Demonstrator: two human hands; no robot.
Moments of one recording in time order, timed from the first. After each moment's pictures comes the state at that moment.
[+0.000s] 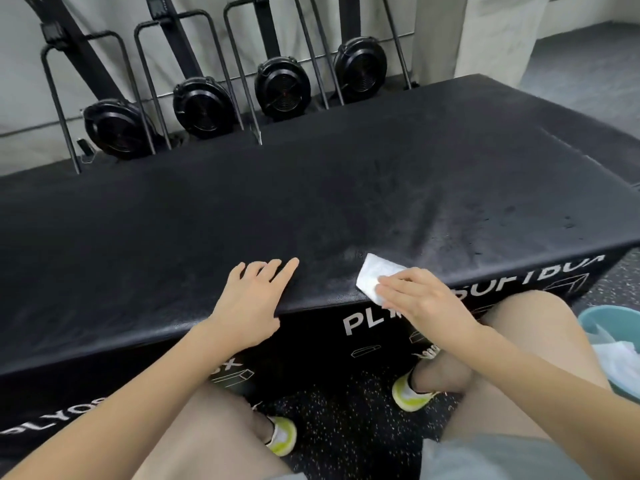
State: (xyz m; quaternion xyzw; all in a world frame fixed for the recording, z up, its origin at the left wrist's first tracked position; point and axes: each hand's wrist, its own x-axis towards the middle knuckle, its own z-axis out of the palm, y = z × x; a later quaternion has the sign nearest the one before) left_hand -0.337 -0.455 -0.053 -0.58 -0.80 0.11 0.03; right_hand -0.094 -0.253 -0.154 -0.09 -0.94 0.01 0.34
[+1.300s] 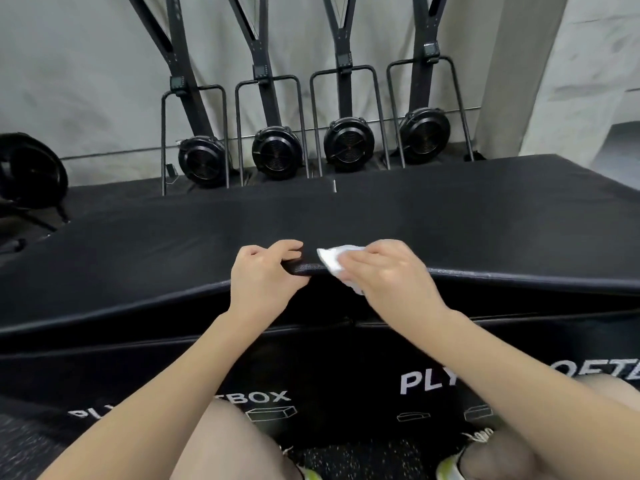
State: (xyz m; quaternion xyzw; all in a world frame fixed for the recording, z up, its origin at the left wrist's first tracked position) left_hand -0.399 -0.508 0.030 -0.36 -0.85 -0.36 0.12; right_hand -0.251 -0.351 0.014 -0.01 -0.89 -0.01 0.46
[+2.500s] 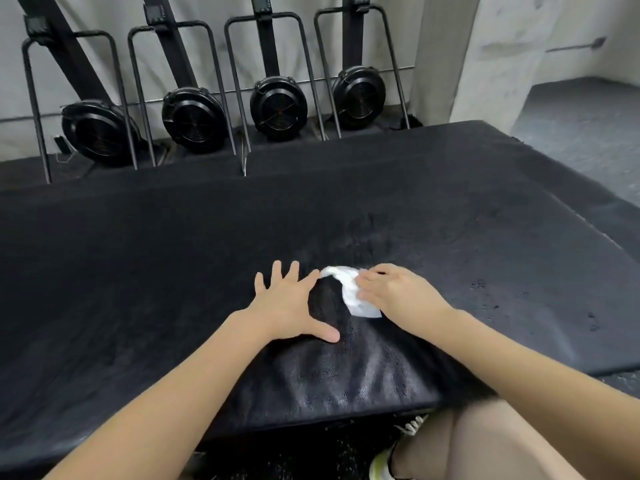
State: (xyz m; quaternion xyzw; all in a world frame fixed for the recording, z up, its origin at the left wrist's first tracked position) left_hand -0.366 -0.278 -0.050 -0.52 -0.83 0.03 -0.19; right_hand -0.193 -0.096 -0.124 -0.11 -0.99 -0.05 0.07
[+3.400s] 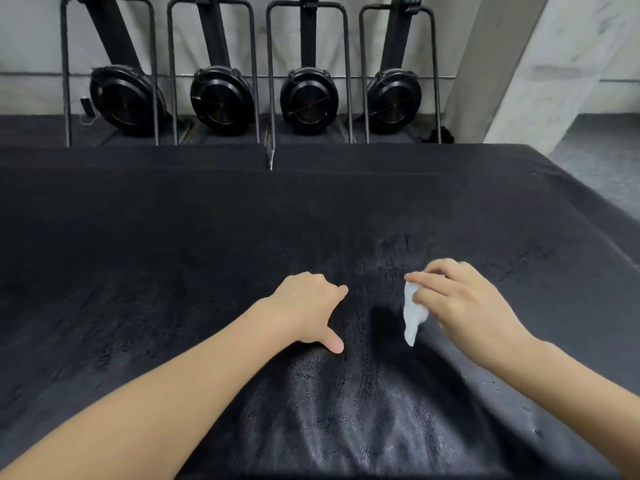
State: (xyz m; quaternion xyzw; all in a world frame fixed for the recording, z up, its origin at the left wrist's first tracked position) left_hand -0.396 -0.251 -0.037 -0.60 -0.78 0.13 -0.13; right_hand -0.187 -0.090 -0.042 -0.04 -0.97 -0.10 0.21
